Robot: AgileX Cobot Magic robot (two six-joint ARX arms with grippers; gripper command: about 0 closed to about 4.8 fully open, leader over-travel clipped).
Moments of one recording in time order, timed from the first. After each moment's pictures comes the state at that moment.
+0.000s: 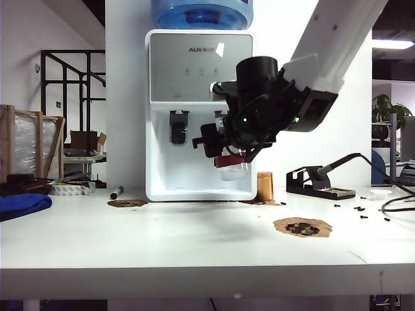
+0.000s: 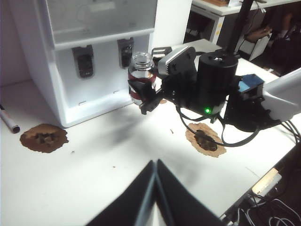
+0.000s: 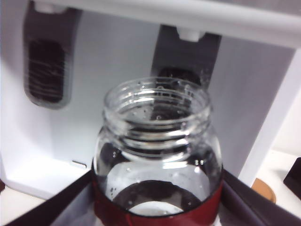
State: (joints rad) left arm -0.21 0.81 0.89 -0.45 0.43 0.02; right arm 0.48 2.21 1.34 0.76 0.29 -0.14
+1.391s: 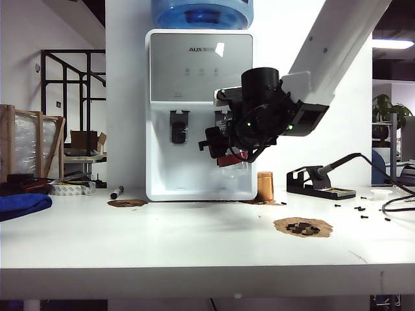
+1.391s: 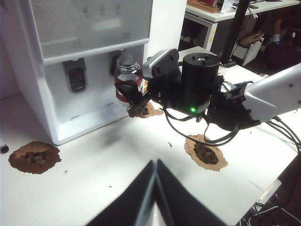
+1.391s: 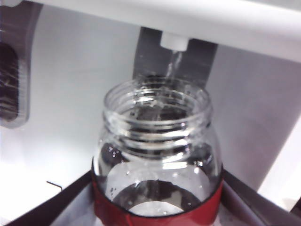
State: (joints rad) left arm -0.25 0.91 0.89 -0.30 0.43 0.02; right arm 0.41 2.32 1.54 0.70 0.20 -0.19
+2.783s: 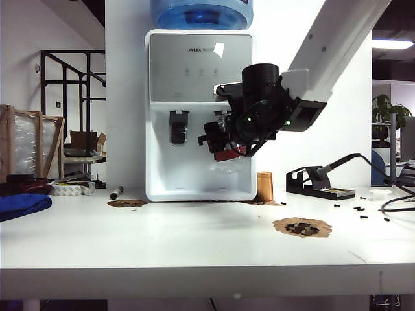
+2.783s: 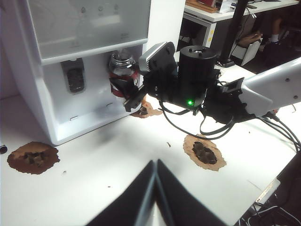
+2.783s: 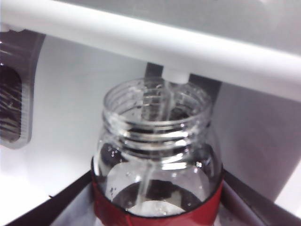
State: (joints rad) left arm -0.25 0.91 0.89 -0.30 0.43 0.02; right arm 0.40 2.33 1.60 0.67 0.15 -0.20
